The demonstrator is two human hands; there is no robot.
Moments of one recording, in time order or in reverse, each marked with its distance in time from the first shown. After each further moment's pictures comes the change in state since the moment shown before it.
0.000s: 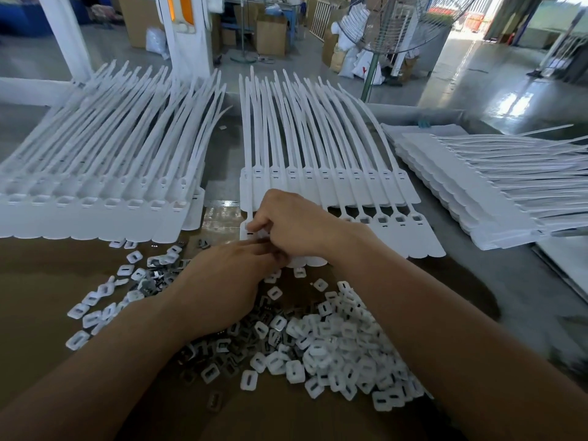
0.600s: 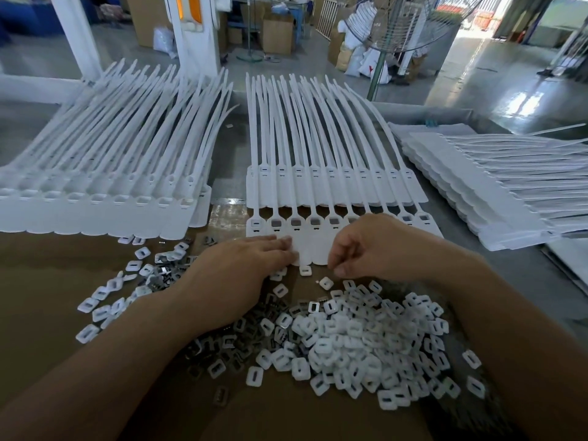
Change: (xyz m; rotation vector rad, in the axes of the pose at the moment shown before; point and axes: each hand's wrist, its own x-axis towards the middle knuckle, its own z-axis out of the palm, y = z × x) left_hand 0.001 0.000 -0.004 -0.021 -0.051 -0.062; right_hand -0.074 0.036 -0.025 0.164 -0.140 0.197
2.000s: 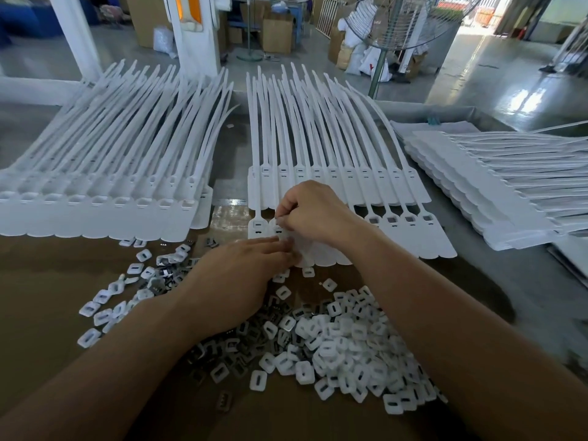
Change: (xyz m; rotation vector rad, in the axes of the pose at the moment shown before) left_hand -0.003 0.000 0.002 -0.013 0.032 0.039; right_hand 0.079 -0.032 0.019 0.111 0.308 0.021
